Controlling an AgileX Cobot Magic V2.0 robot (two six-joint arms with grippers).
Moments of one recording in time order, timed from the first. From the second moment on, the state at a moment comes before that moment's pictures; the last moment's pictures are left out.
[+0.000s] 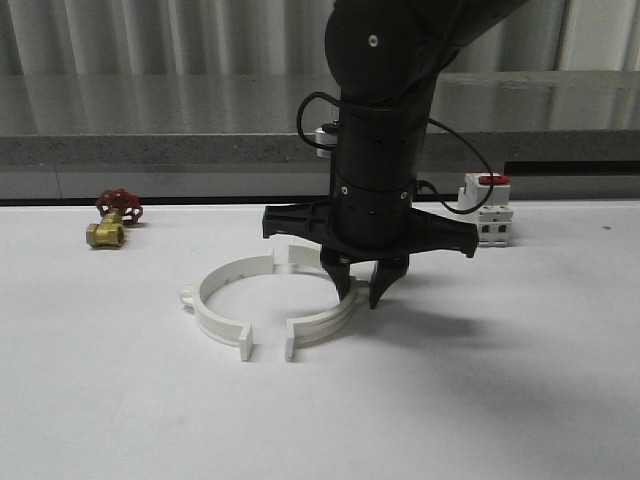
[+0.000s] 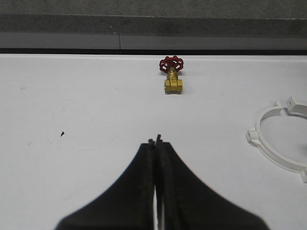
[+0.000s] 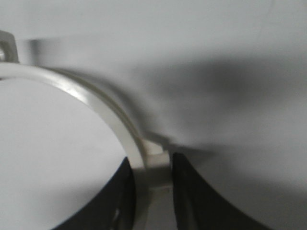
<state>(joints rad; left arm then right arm) -0.13 0.49 -0.46 0.07 0.47 -0.17 0.63 2.07 -1.43 -0.29 0.67 1.01</state>
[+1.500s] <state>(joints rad) -0.13 0.49 -0.46 0.07 0.47 -0.17 0.70 2.10 -1.45 -0.34 0.59 1.14</state>
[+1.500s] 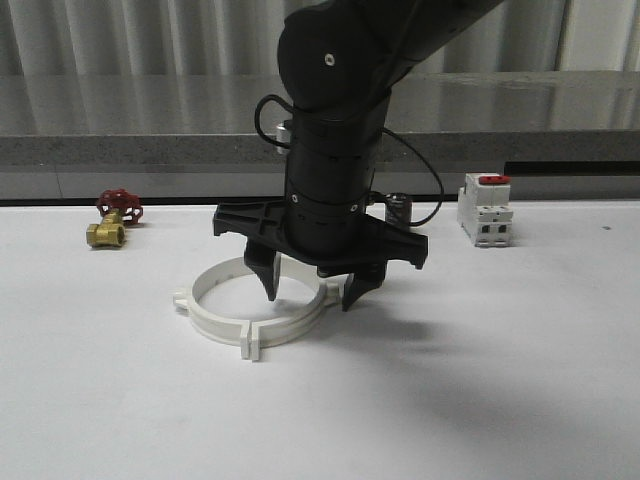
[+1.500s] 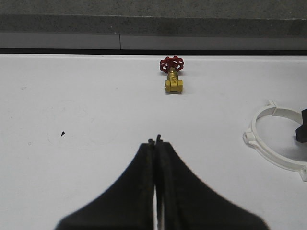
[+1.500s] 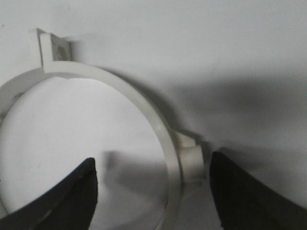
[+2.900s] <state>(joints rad) -0.13 0.49 -0.46 0.07 0.47 -0.17 0.50 1.63 -1.39 -0.37 0.61 0.76</state>
